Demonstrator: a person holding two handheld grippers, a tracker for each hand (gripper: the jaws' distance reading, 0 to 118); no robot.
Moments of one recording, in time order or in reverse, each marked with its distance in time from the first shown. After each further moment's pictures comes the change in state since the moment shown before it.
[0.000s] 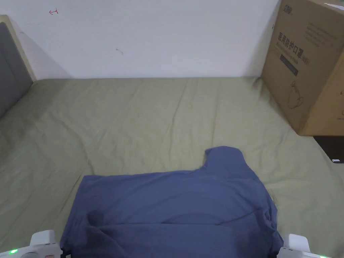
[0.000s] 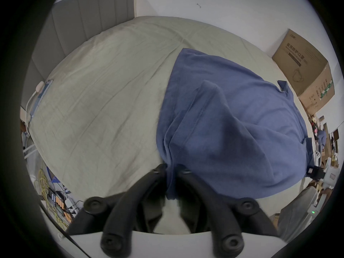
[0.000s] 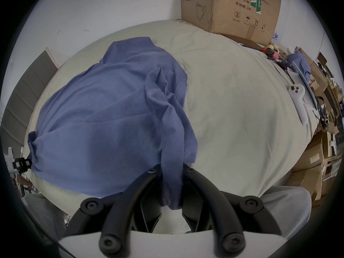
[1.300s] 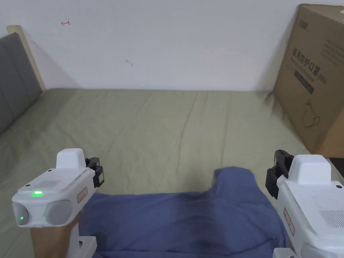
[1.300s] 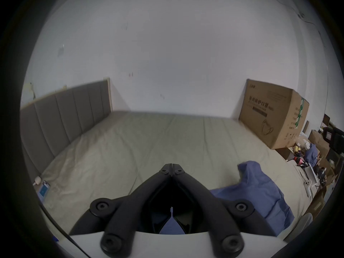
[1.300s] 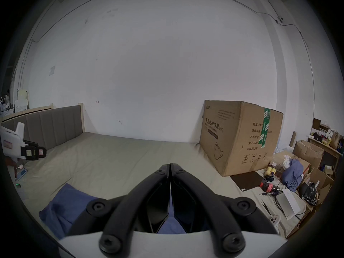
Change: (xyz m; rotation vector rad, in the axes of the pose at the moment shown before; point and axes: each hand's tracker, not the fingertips) left arm 0.110 0.157 0.102 0.609 -0.114 -0.136; right arm -0.120 0.141 0.174 0.888 0.017 0.218
